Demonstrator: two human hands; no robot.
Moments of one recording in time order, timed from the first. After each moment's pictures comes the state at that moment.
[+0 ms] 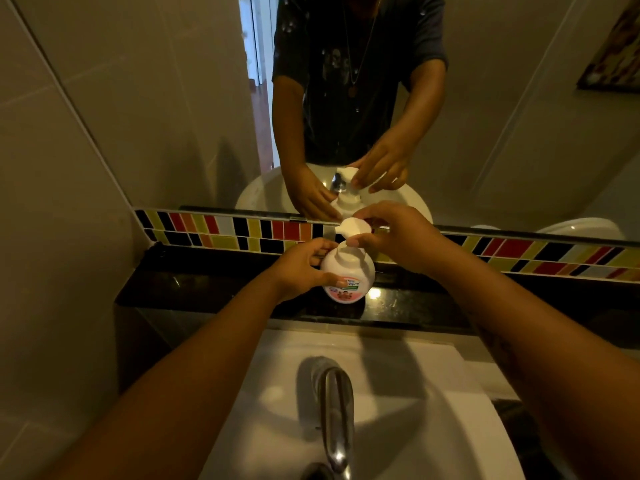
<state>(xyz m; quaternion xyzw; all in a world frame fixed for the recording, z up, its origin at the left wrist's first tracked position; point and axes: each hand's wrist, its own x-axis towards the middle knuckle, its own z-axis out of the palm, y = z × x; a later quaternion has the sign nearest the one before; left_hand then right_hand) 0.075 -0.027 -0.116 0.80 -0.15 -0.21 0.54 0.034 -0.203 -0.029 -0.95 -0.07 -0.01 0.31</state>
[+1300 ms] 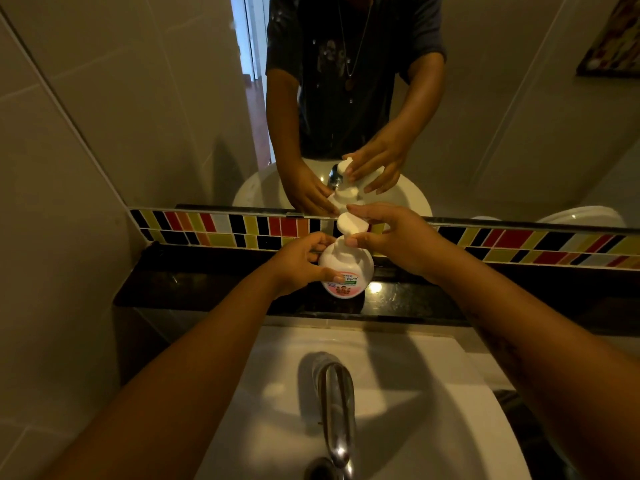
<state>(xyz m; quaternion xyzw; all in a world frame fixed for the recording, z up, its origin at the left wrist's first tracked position) 0.079 -0.027 -0.117 0.80 -0.17 -0.22 0.54 0.026 -0.206 -0.040 -0.90 -0.06 0.02 0.43</state>
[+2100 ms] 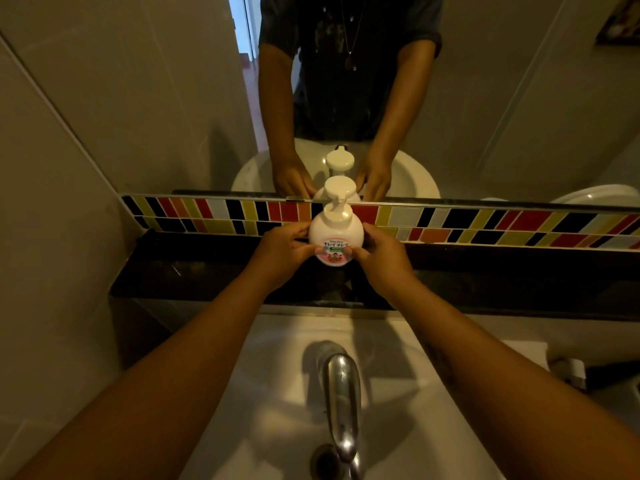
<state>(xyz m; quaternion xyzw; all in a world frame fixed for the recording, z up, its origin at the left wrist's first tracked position) 0.085 -0.010 -0.143 0.83 -0.14 -0.08 0.54 0.039 -0.180 -0.141 -0.83 0.11 -0.04 0.54</state>
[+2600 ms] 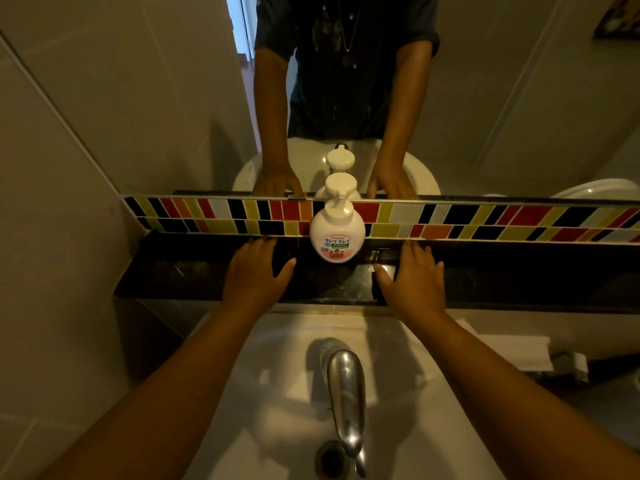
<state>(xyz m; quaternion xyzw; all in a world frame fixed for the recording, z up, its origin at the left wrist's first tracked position) 0.066 0.028 -0.180 0.96 -0.09 0.09 0.25 0.011 -0.211 -0.183 -0.96 0.20 -0.08 0.19</state>
